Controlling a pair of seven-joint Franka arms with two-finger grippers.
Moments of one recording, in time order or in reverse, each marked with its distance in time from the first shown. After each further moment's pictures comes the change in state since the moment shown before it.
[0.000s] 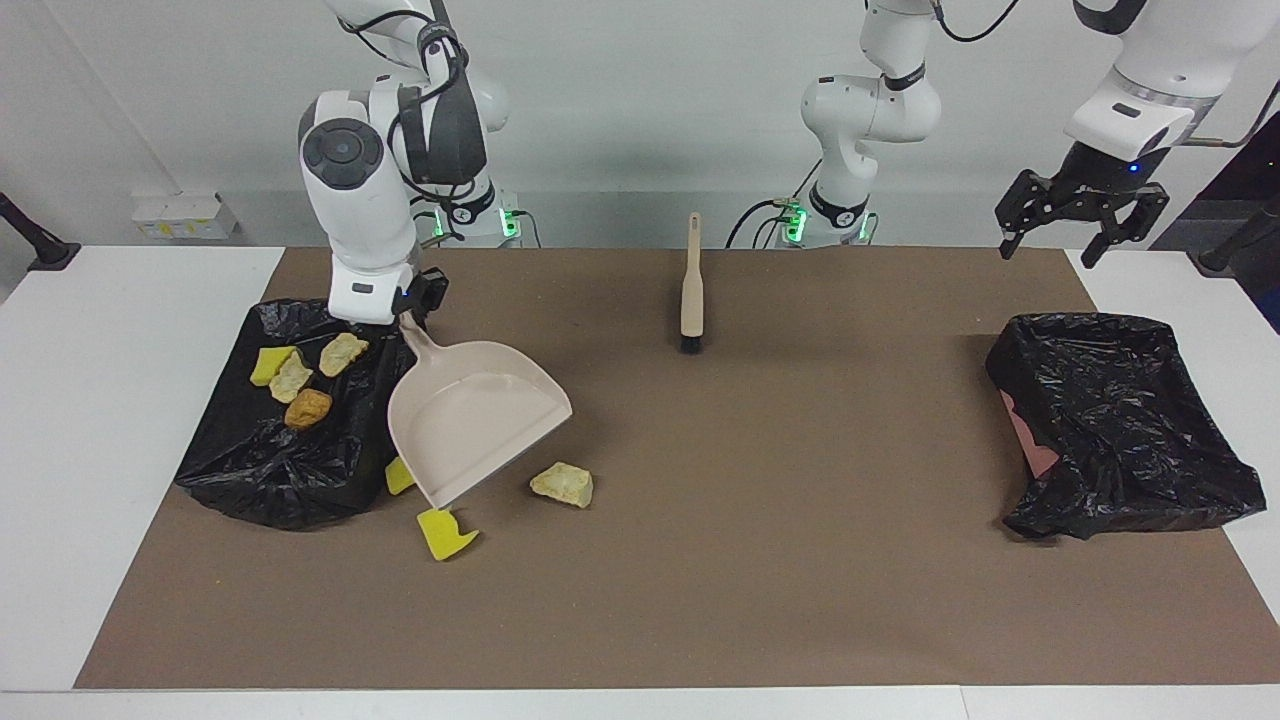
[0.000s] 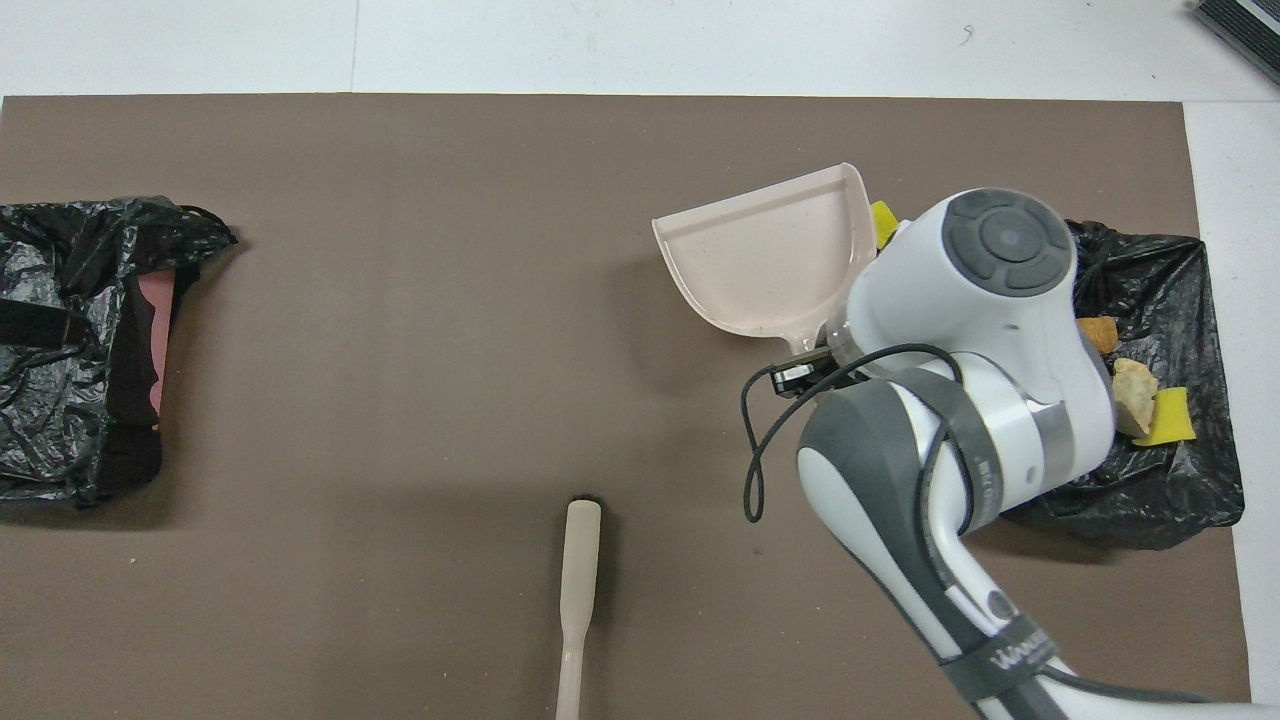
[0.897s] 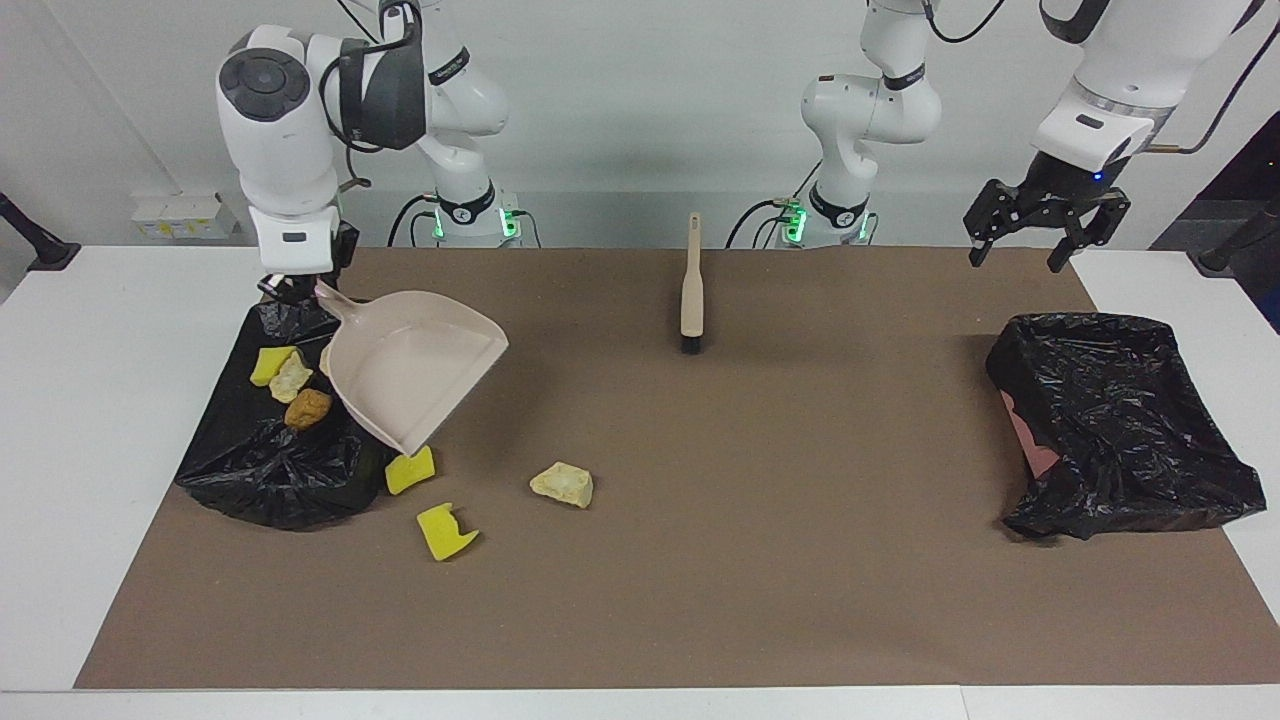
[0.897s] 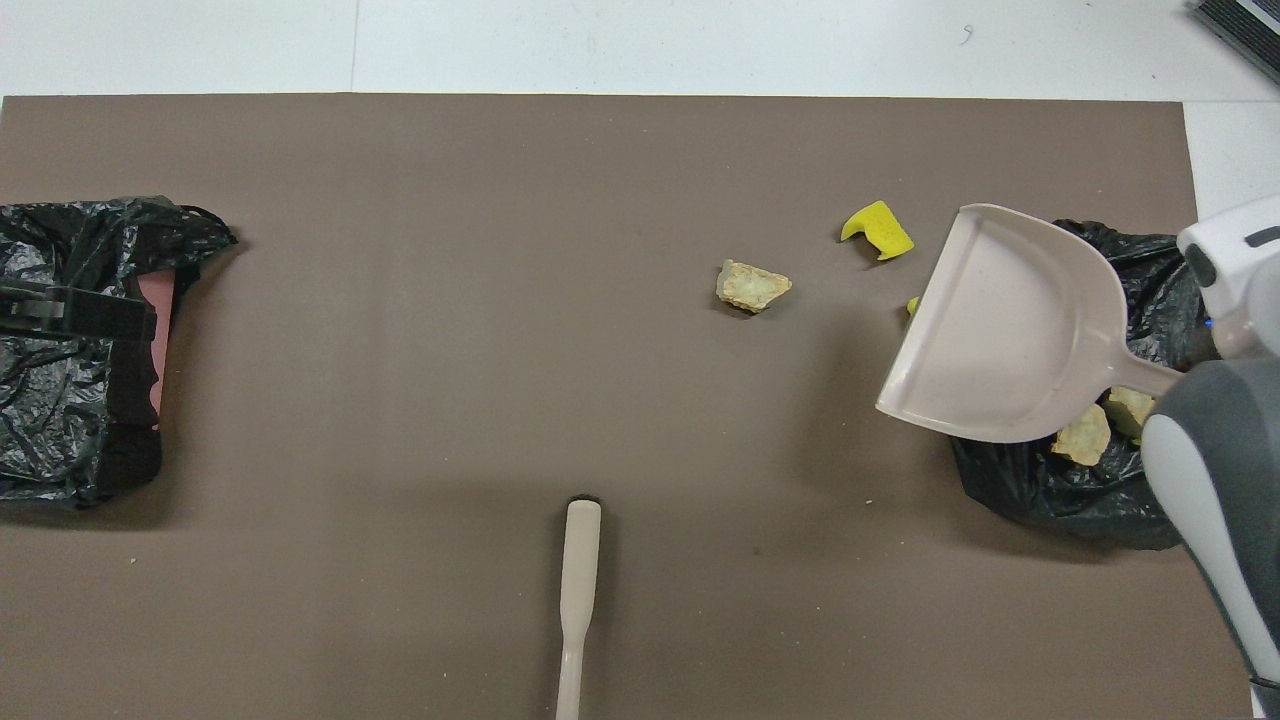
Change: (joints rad) left arm -0.063 -0.009 0.003 -0.031 0.000 0.024 -0.122; right arm -0.345 -0.201 -0.004 -0.051 -0.296 -0.245 -1.107
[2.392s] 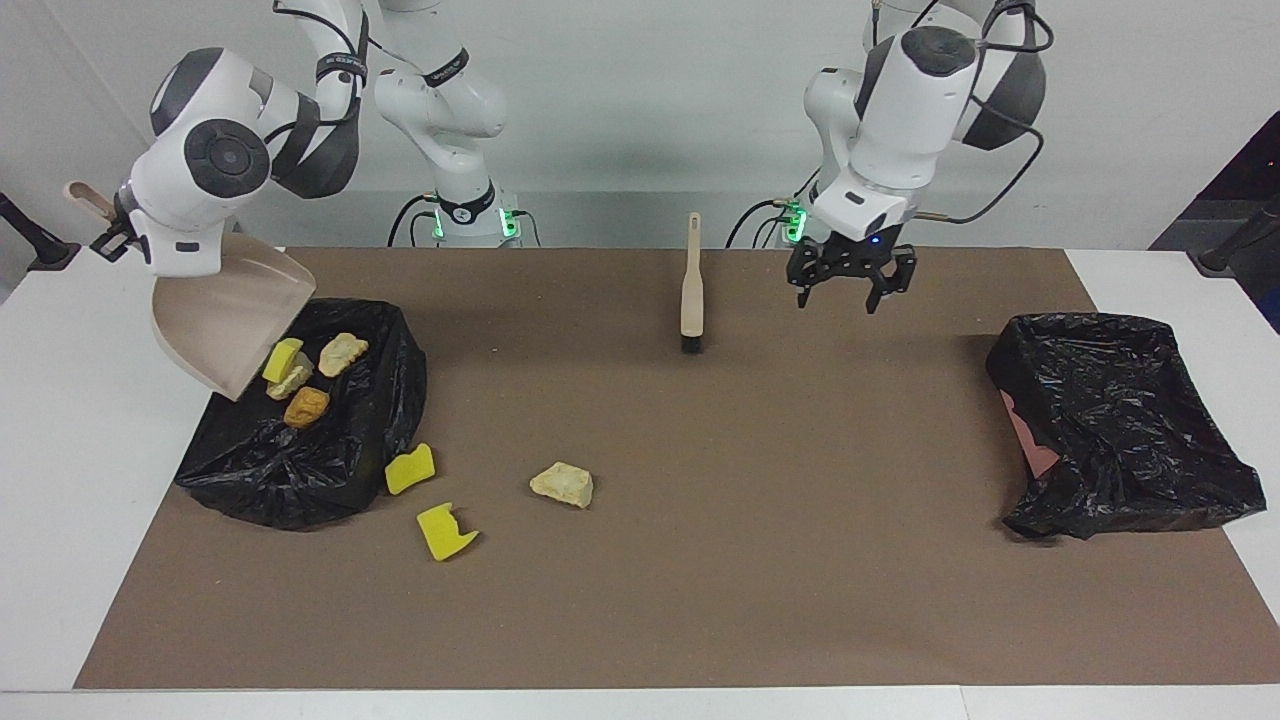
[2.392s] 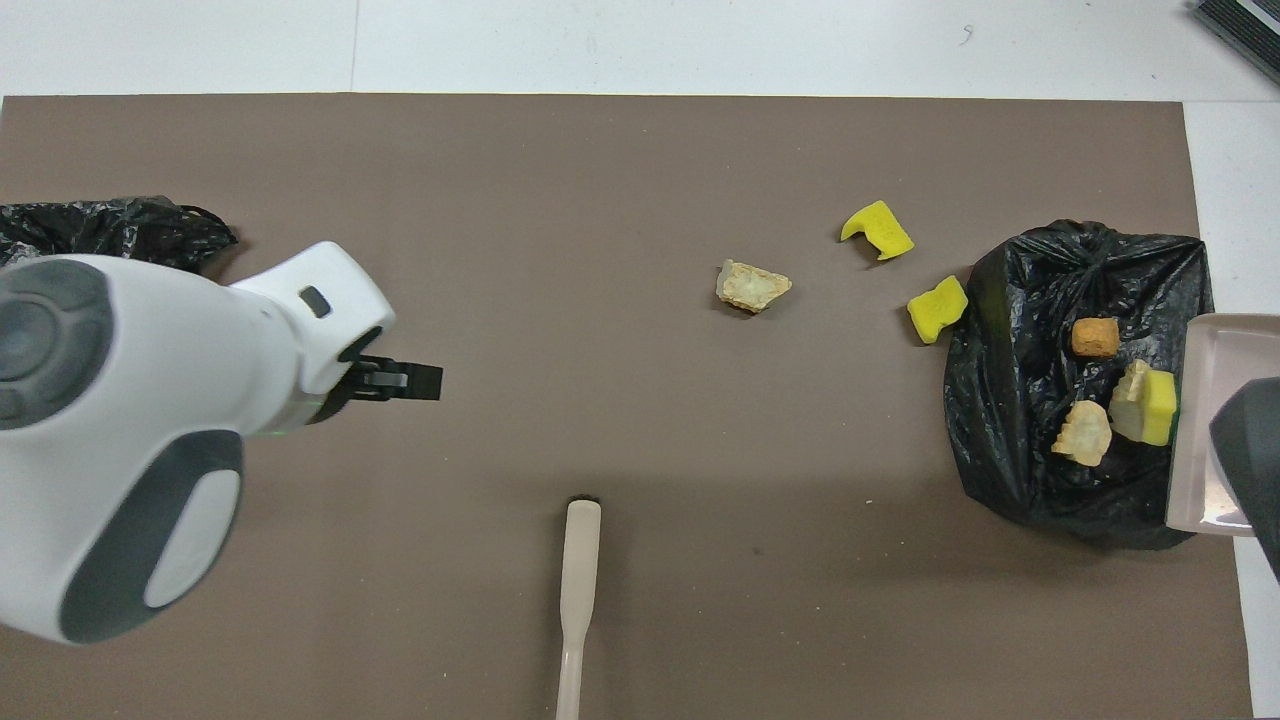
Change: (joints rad) left arm -0.223 -0.029 0.000 -0.231 0.042 0.235 -0.233; right arm -0.111 -0.012 -0.058 -0.025 -0.760 -0.131 -0.419
